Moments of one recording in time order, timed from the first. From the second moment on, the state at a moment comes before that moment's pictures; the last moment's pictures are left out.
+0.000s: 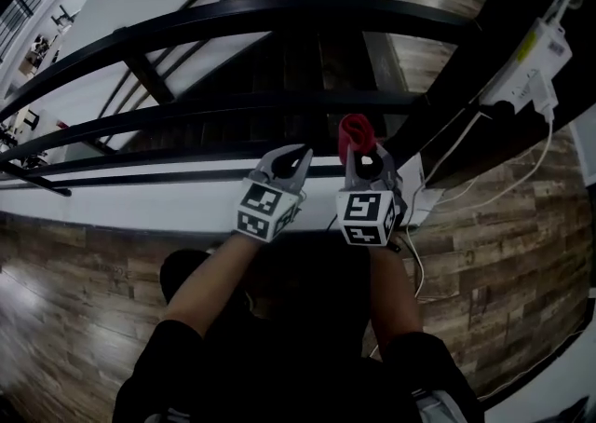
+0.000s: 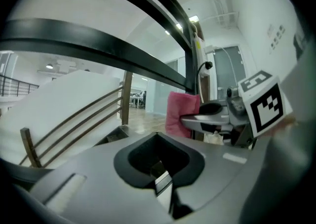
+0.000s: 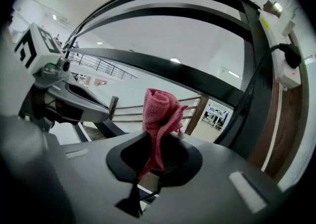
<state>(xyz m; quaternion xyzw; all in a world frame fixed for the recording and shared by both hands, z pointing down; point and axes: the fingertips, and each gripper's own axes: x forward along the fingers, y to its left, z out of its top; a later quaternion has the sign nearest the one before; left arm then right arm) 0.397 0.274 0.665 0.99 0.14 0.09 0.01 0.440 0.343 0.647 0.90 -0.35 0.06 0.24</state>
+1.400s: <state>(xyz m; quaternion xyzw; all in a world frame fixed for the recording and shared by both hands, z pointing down) -0.064 -0.395 0.700 0.95 -0.30 0.09 0.00 -0.008 -0.302 0.603 0.61 -0.74 -0.21 0.19</state>
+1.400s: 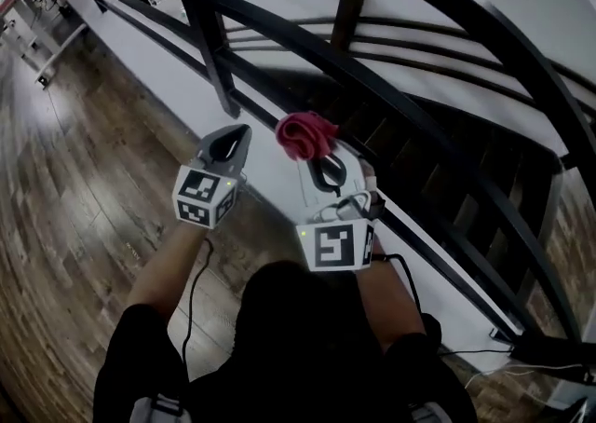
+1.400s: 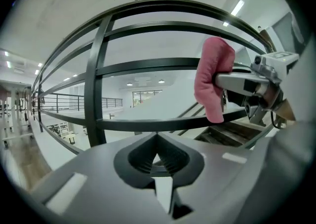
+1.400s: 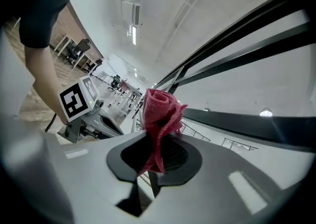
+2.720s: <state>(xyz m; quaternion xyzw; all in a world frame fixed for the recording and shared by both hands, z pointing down) -0.143 -0.550 0.851 0.89 -0.41 0.11 0.15 -0.063 -0.559 0.823 0.57 -0.71 -0.07 0.41</state>
